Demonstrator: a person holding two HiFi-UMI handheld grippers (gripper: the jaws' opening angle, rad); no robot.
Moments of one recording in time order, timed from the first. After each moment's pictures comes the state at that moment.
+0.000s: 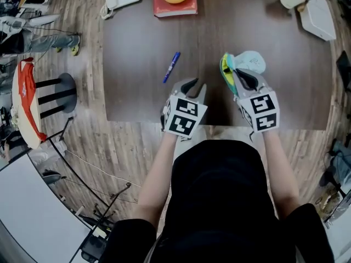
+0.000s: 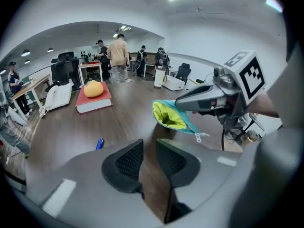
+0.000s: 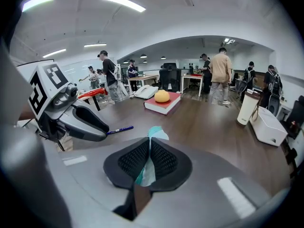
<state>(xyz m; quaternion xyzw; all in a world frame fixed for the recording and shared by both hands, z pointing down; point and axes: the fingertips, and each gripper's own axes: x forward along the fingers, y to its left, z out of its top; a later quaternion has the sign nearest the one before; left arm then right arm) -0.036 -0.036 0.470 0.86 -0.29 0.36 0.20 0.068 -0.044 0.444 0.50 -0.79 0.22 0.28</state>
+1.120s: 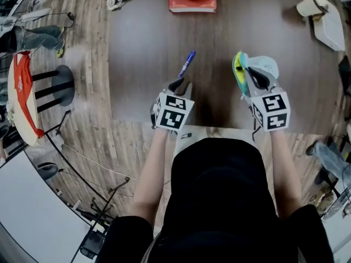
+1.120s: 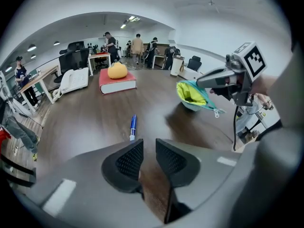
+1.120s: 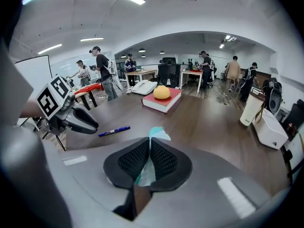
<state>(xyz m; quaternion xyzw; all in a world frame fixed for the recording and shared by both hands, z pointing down) -0.140 -0.073 0.522 0.83 -0.32 0.41 0.22 0.051 -0.075 0.459 0.50 -0.77 0.23 0.31</state>
